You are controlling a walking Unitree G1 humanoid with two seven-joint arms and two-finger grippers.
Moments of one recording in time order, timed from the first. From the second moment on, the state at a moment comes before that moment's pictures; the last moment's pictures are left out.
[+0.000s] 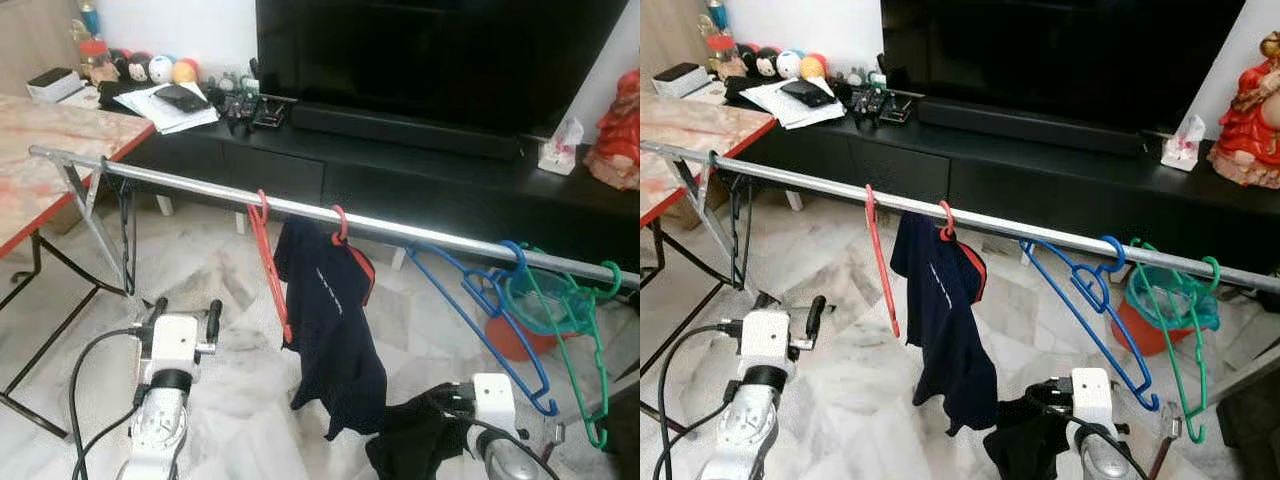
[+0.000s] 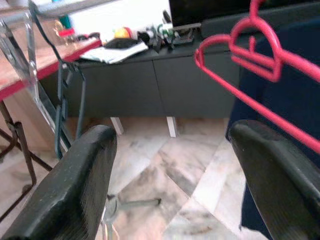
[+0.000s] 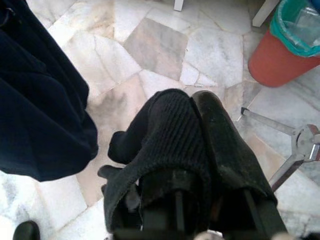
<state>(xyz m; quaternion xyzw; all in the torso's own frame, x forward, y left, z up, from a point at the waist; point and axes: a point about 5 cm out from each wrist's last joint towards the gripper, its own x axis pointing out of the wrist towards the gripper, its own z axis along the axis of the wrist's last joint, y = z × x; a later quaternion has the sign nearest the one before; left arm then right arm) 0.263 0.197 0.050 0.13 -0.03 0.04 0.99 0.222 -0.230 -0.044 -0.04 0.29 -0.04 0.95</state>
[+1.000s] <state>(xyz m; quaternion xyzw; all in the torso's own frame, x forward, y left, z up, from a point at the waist) 0.283 0.177 0.071 0.09 -0.04 0.03 0.99 0.218 -0.229 -0.046 -0.05 0.30 -0.02 0.95</state>
